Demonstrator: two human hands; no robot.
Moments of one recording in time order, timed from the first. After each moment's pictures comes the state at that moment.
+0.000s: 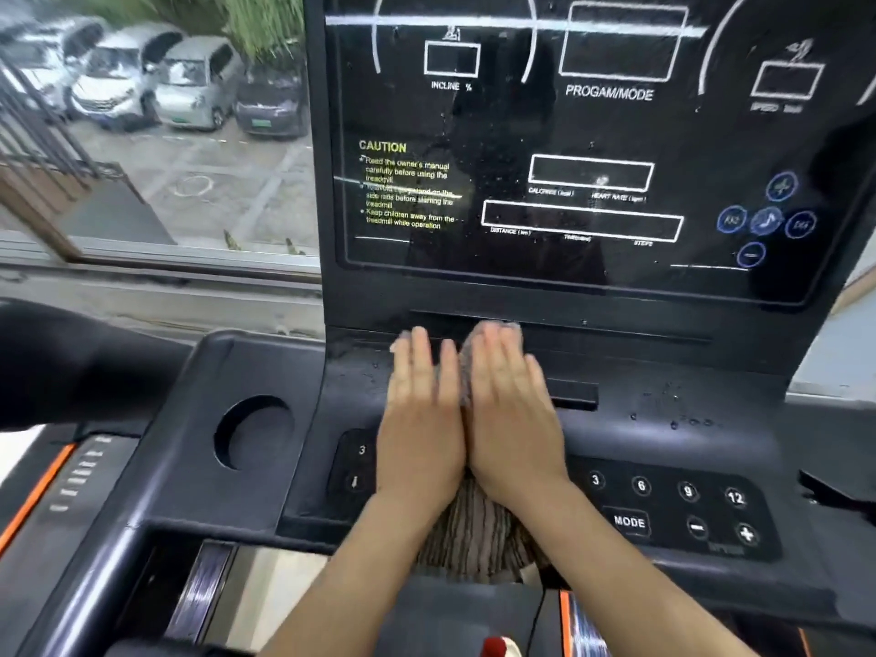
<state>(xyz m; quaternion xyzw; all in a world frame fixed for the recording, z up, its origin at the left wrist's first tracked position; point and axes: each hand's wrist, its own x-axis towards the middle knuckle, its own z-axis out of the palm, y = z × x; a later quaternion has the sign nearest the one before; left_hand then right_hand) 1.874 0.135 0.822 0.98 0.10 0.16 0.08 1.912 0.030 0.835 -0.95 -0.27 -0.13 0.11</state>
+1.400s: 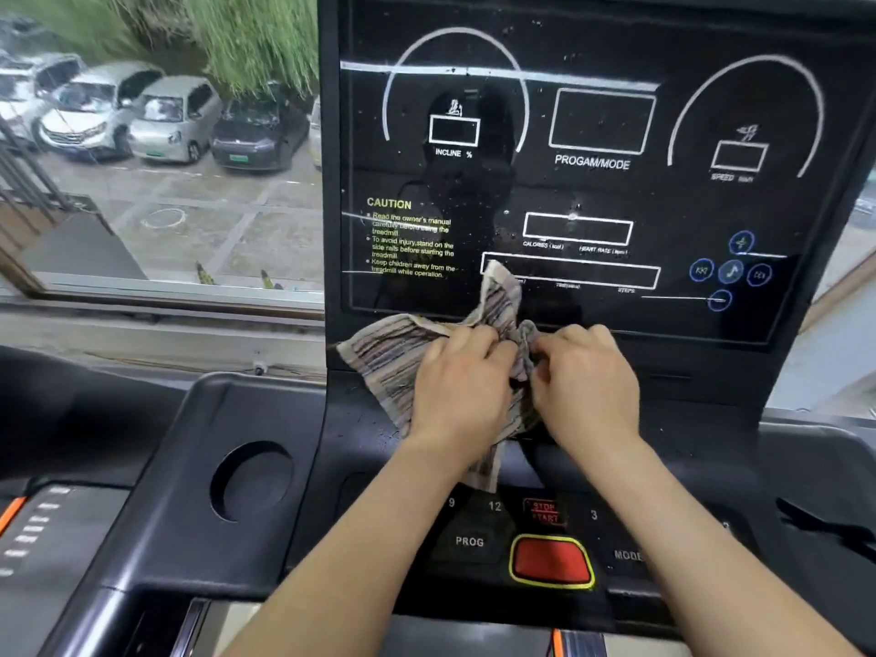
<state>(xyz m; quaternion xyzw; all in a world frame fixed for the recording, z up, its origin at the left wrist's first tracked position) 1.926 0.137 0.908 0.96 -0.05 0.24 0.13 1.960 0.002 0.920 -0.96 -0.17 -0.21 0.11</state>
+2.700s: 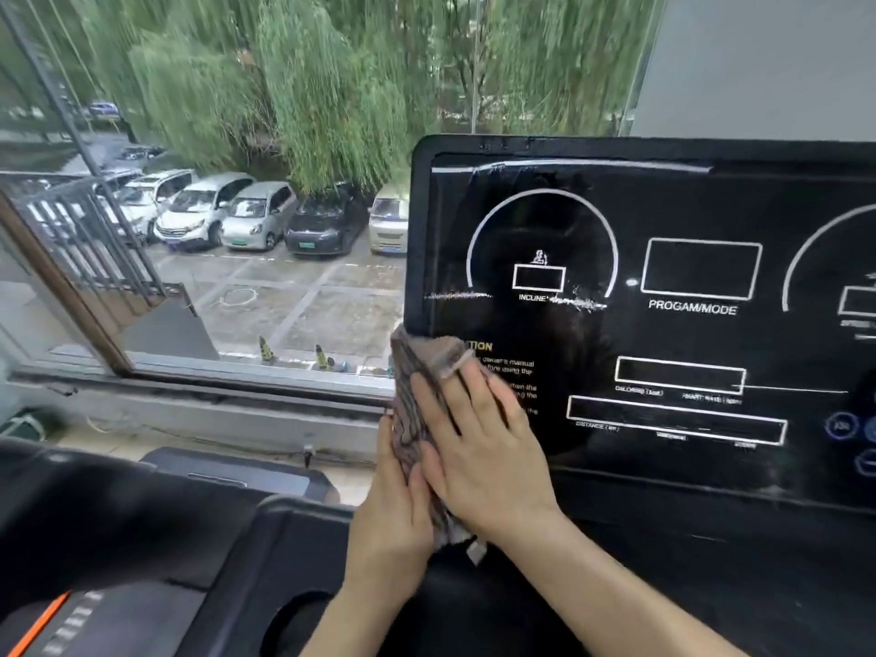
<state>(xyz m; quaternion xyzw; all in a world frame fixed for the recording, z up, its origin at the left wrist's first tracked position) 1.921 0.256 0.877 0.87 0.15 0.22 0.42 2.000 0.156 0.927 -0.86 -0.38 -0.35 0.02</state>
